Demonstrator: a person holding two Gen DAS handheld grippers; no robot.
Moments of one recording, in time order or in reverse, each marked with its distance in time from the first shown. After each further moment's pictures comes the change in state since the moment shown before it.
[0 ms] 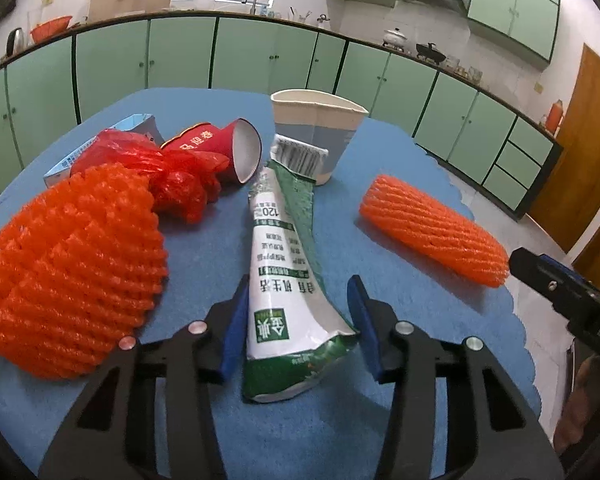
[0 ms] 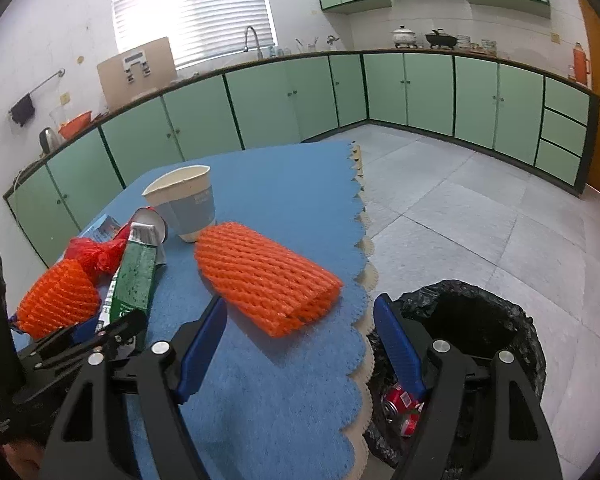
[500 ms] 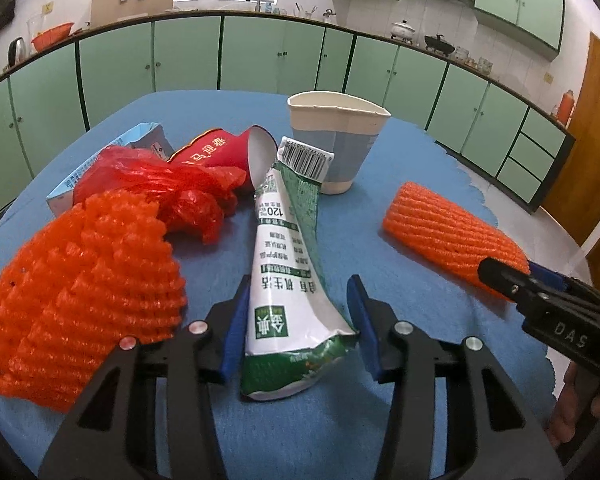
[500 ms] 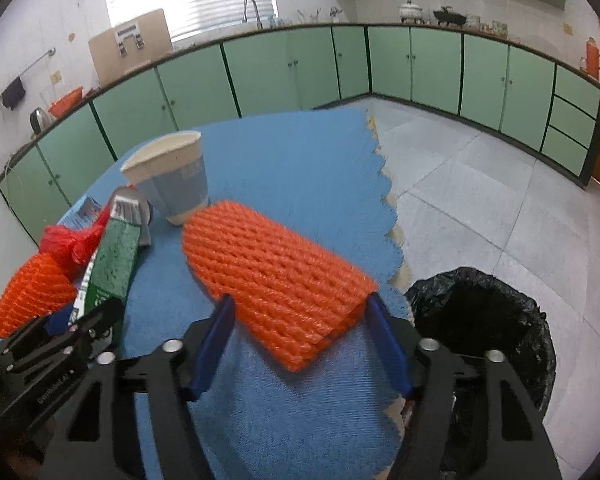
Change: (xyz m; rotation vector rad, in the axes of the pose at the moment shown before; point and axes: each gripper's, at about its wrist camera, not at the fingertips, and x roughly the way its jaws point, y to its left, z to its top) left arm 0.011 0.004 0.015 0.028 0.020 0.059; right arm 0.049 0.011 0.006 -0.010 0.127 -0.015
